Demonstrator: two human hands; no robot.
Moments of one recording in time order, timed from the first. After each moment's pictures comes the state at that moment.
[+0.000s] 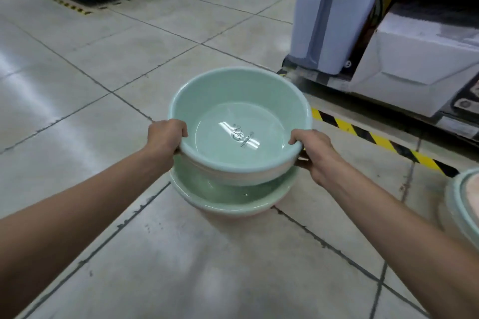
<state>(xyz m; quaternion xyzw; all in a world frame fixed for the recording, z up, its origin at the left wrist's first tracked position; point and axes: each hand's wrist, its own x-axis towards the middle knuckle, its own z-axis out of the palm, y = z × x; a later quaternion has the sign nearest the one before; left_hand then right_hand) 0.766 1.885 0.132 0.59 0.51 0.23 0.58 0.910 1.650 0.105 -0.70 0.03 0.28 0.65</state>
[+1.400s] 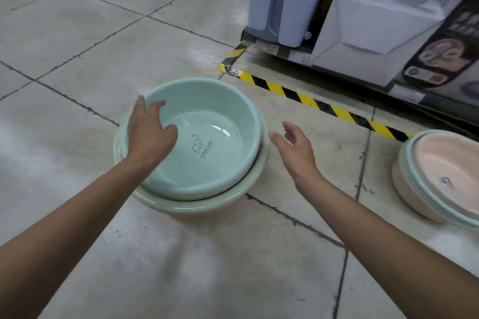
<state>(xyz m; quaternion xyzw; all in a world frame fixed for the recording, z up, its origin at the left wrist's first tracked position) 0.801 1.864 0.083 0.87 0.35 0.13 0.31 0.907 1.615 0.043 -0.80 -0.02 0.13 0.59</state>
